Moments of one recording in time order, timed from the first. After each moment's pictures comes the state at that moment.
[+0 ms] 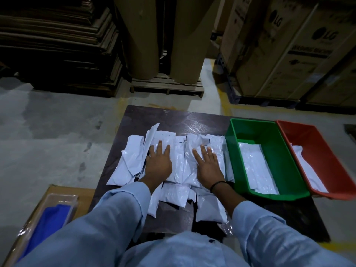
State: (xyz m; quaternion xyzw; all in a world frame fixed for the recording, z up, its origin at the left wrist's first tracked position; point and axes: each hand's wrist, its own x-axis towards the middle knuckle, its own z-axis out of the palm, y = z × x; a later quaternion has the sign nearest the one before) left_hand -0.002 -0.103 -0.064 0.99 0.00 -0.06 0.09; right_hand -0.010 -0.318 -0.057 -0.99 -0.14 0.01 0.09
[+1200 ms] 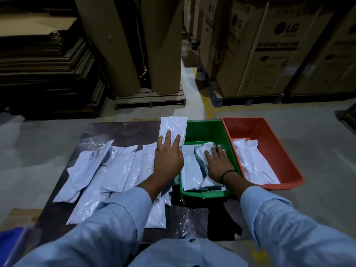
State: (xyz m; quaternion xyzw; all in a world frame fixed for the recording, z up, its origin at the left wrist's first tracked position) left_hand 0.000 -0.370 0.036 0.98 -0.04 0.05 0.20; right_hand 0.025 -0.587 -0.028 -0.99 -0.09 0.13 -0.04
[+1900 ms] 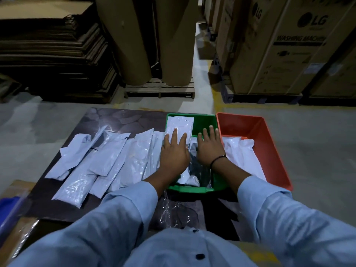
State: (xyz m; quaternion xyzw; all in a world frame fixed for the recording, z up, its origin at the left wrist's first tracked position) left_hand -0.004 -0.460 0.017 0.98 0.01 0.02 0.17; right_hand 0.049 -0.607 0.017 -0.98 -0.16 0.04 -0.08
